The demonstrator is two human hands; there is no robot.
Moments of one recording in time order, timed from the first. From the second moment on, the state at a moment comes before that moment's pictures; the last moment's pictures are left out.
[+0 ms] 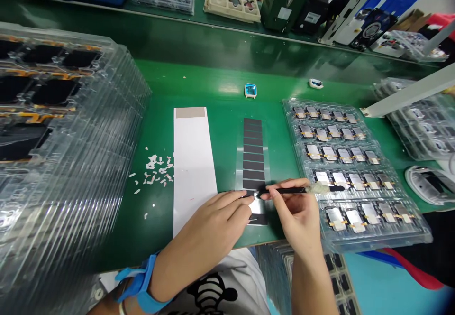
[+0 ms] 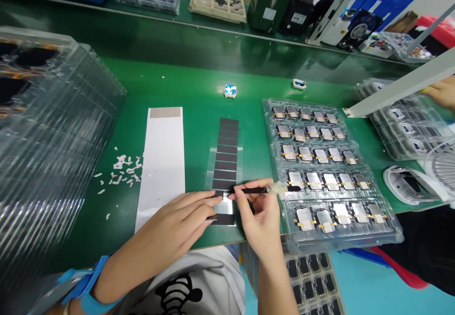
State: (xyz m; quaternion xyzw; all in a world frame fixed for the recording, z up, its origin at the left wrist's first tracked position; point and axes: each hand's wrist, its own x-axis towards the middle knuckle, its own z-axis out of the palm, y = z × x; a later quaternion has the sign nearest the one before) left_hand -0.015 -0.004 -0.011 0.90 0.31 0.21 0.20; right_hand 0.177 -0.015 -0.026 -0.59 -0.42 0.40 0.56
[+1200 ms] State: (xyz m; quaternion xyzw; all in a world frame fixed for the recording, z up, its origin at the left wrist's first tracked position) left_hand -0.030 -0.008 -0.004 0.71 0.46 0.37 0.39; right_hand 0.091 -0.030 0.009 -0.45 -0.49 0.26 0.70
